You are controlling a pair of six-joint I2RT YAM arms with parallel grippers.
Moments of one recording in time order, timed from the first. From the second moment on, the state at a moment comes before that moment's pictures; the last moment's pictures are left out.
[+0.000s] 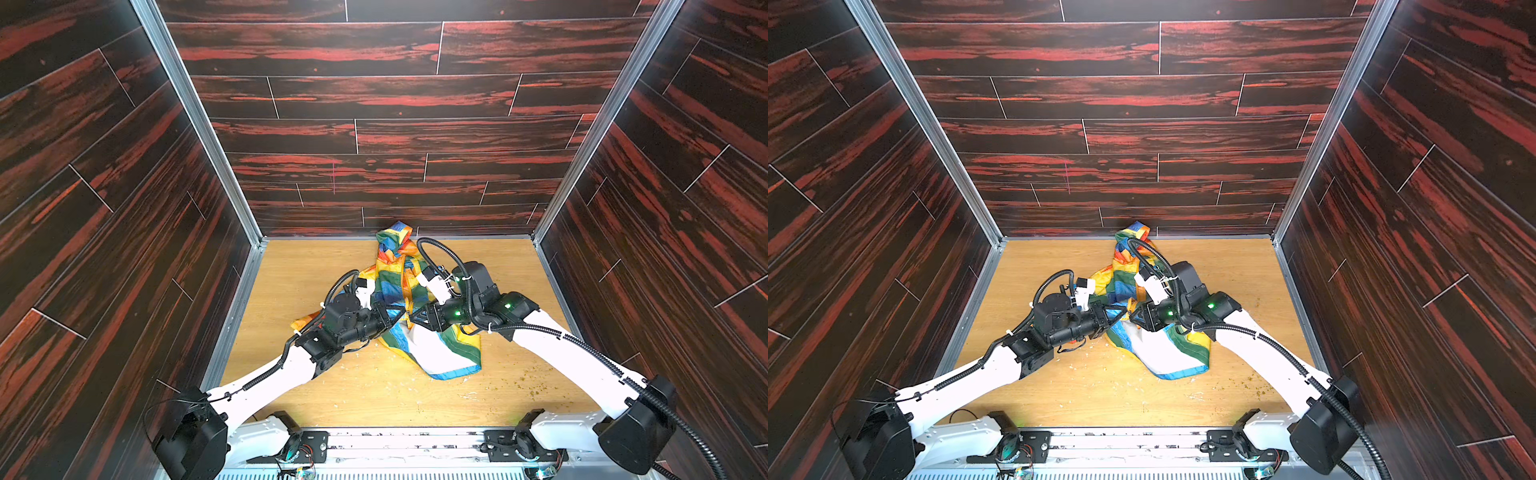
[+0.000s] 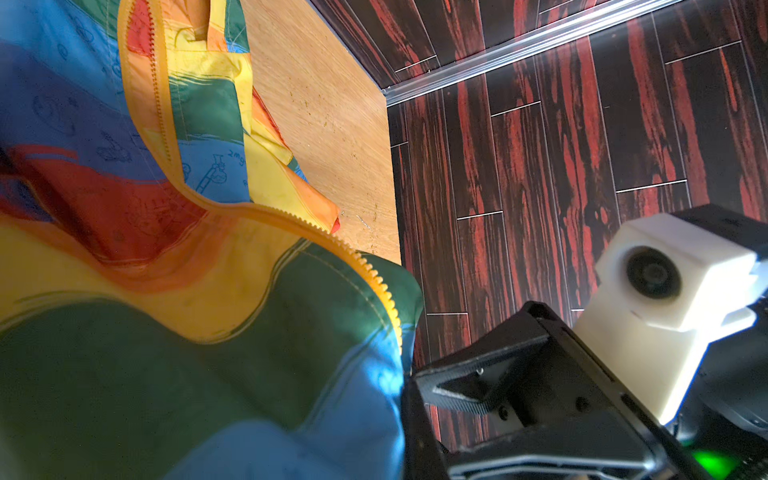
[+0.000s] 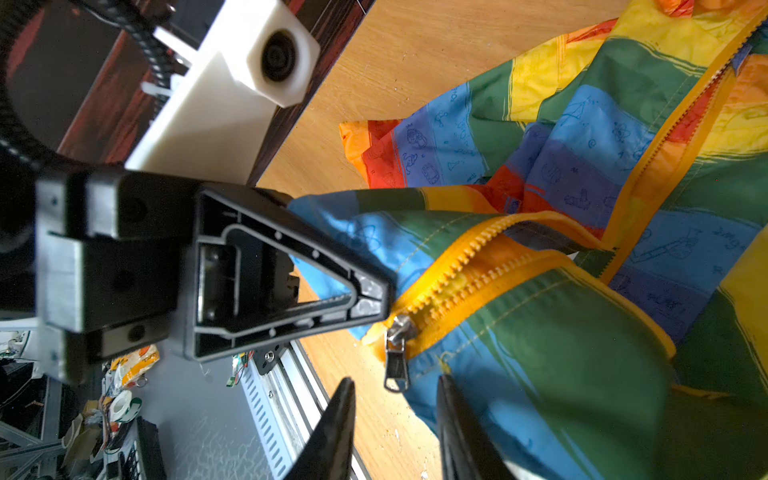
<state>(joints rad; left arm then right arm) -0.68 1.19 0.71 0.21 0.33 -1.17 0.69 1.32 1.17 -0.60 -0.48 0.25</state>
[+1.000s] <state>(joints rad) -0.68 1.19 0.71 0.21 0.35 -1.18 0.69 1.34 1.17 -0.58 -0.53 0.25</state>
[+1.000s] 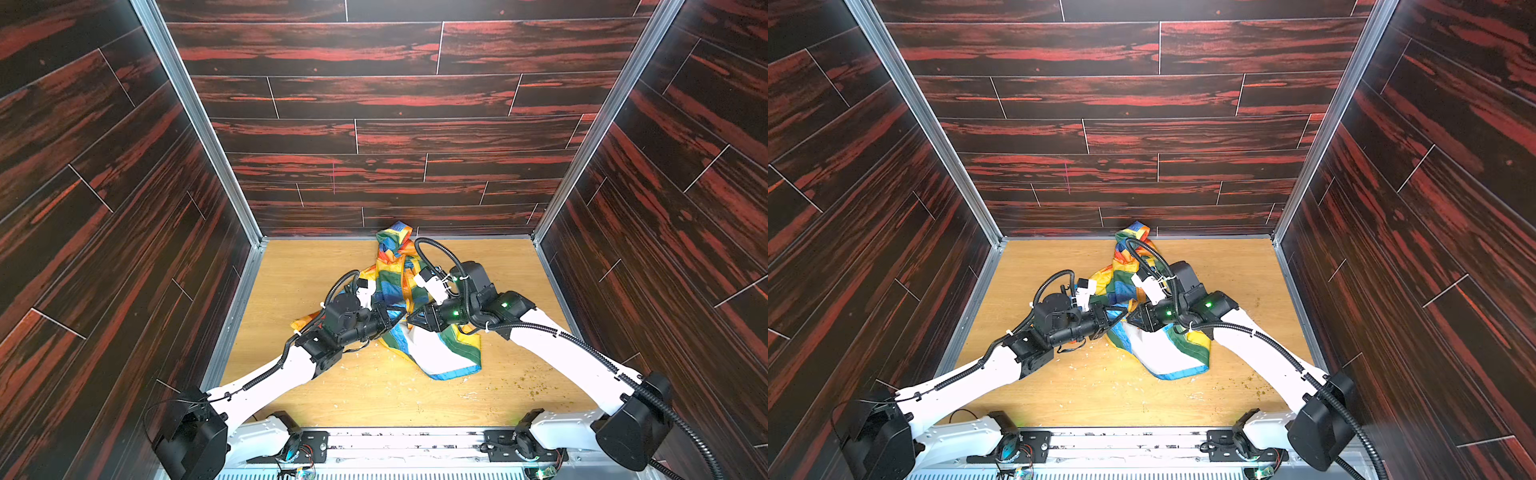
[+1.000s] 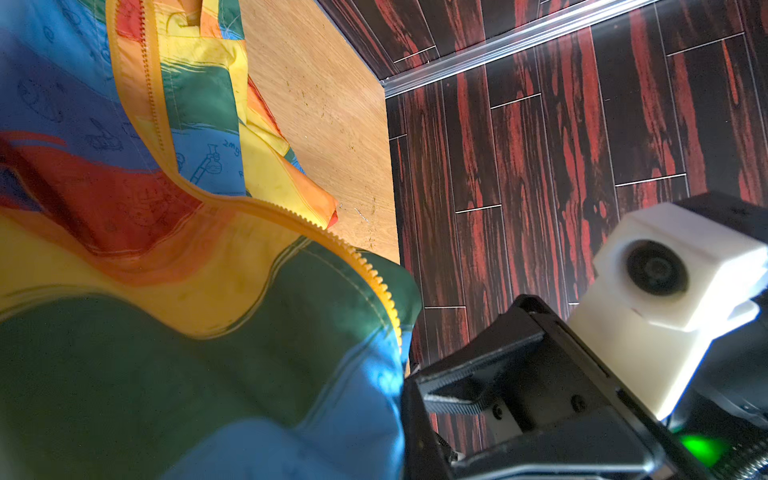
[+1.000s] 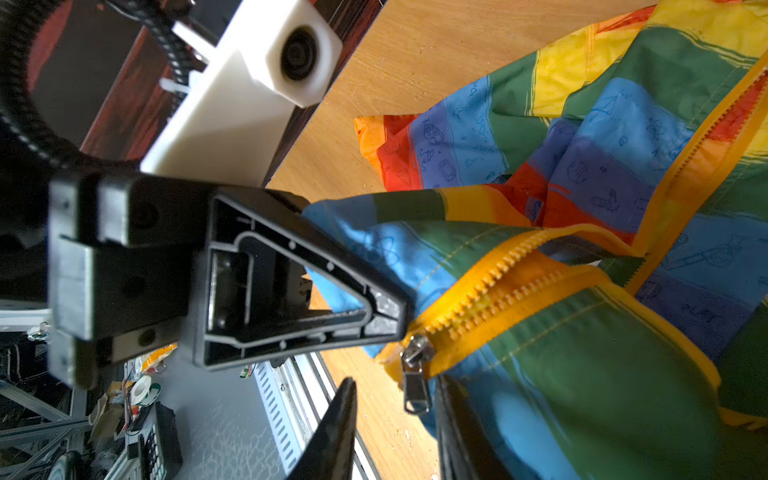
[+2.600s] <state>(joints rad) -0.68 1.19 0.71 0.21 0.39 -1.19 0.69 1.34 1.12 -0.57 -0.53 0.23</state>
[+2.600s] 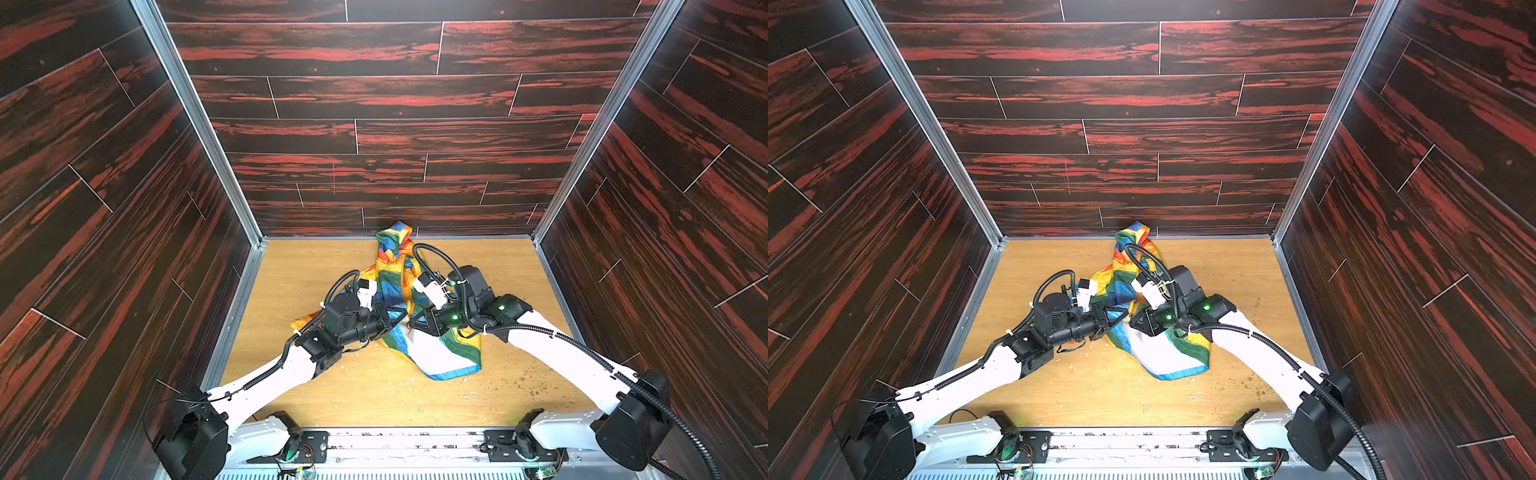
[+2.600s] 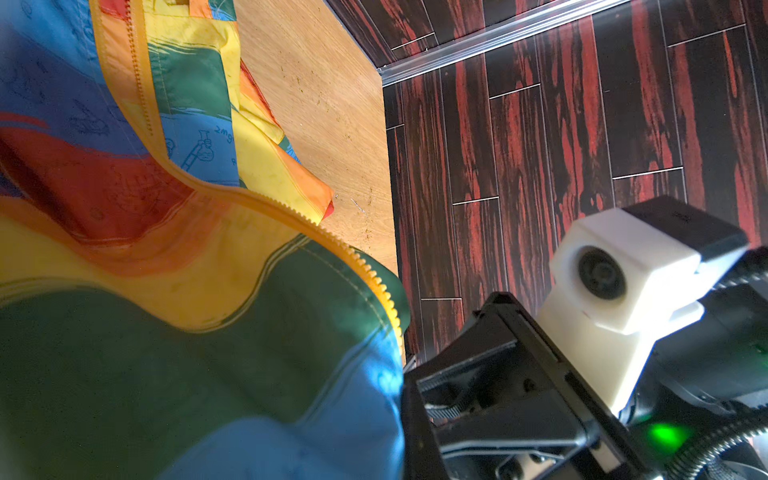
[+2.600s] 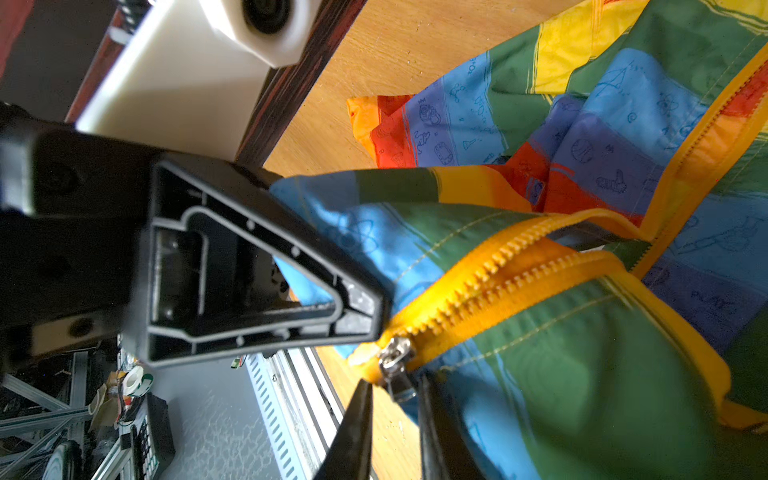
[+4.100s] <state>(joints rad) -0.68 1.20 0.71 0.21 0.40 -1.19 0.69 1.33 1.12 -0.57 -0.42 0.23</state>
